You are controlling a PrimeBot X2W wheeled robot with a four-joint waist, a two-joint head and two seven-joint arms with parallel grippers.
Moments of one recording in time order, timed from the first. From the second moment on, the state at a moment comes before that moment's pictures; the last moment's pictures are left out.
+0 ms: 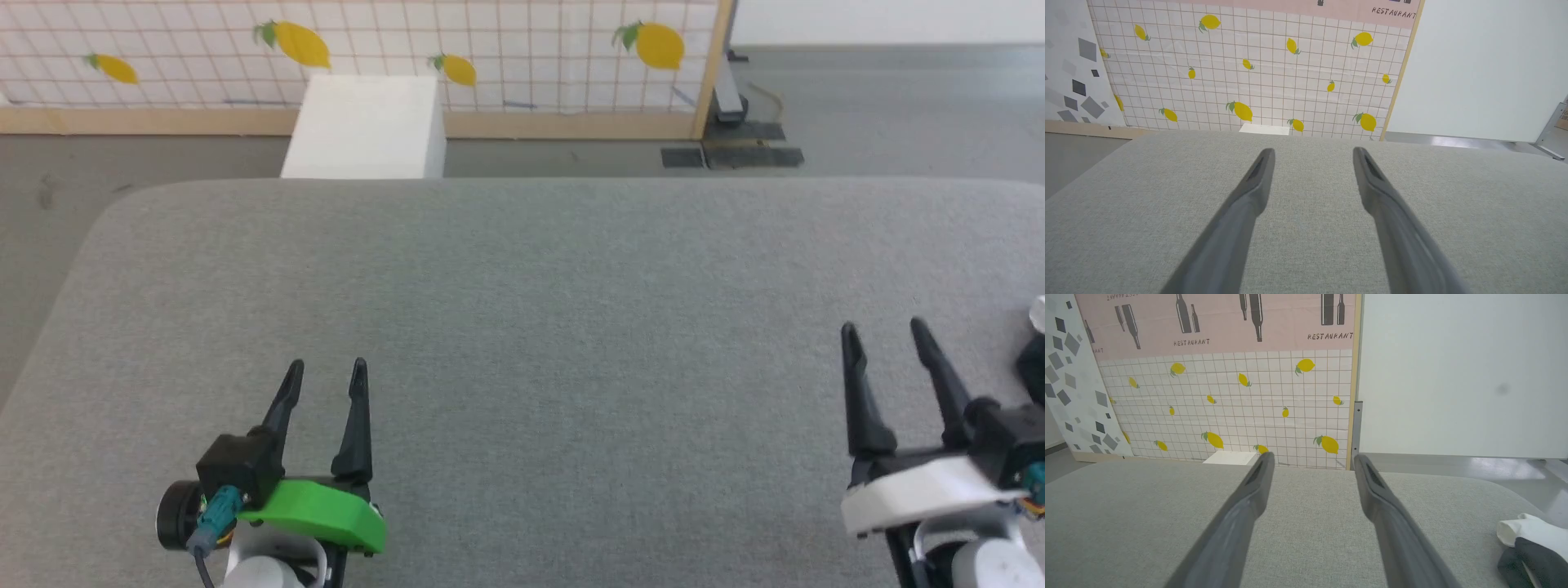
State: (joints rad) left arm -0.06 0.06 -0.04 0.15 -0.18 -0.10 -0.26; right arm -0.02 -0.08 -0.09 0.01 0.11 0.13 -0.17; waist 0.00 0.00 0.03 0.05
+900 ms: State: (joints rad) left arm 0.04 0.06 -0.04 0.15 -0.21 -0.10 -0.26; right arm 0.13 -0.05 -0.06 0.01 0.14 0.13 -0.19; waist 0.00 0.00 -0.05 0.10
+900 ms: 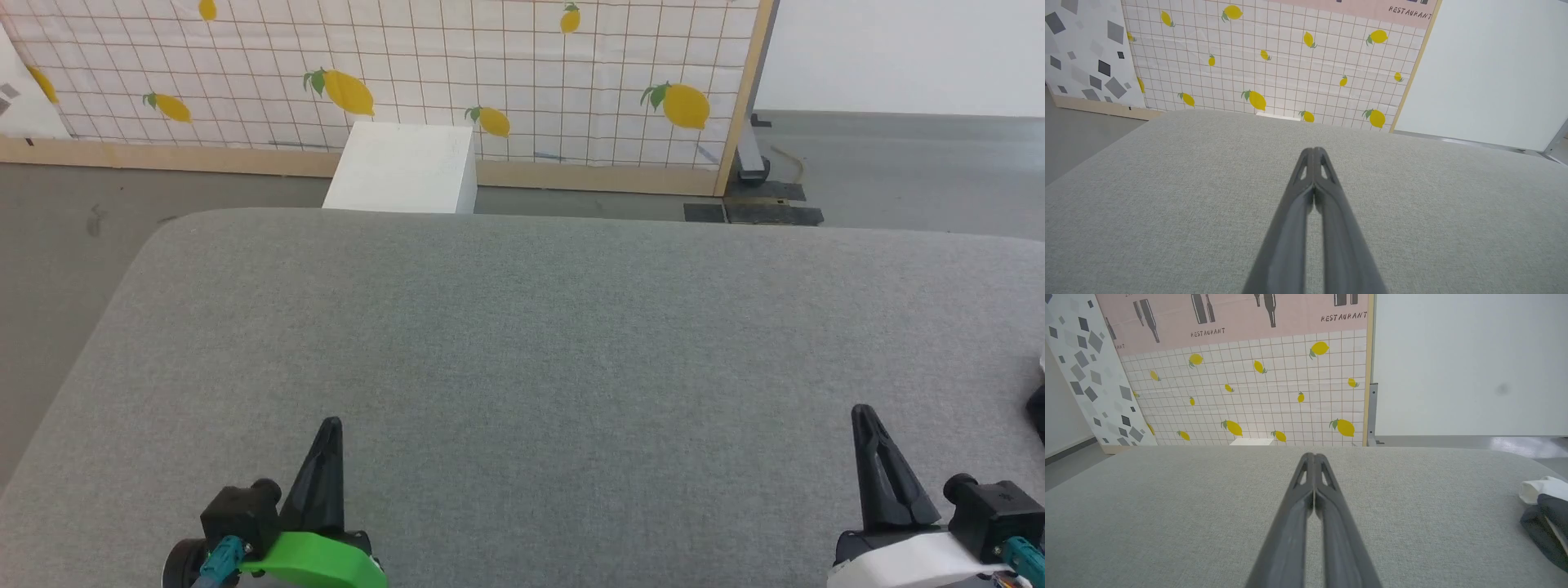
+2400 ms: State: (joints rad) left arm 0.04 0.06 -0.04 0.12 -0.16 -0.08 -0.19; right arm 0.12 -0.05 -0.05 0.01 0.11 0.13 -0.14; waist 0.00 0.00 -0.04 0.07
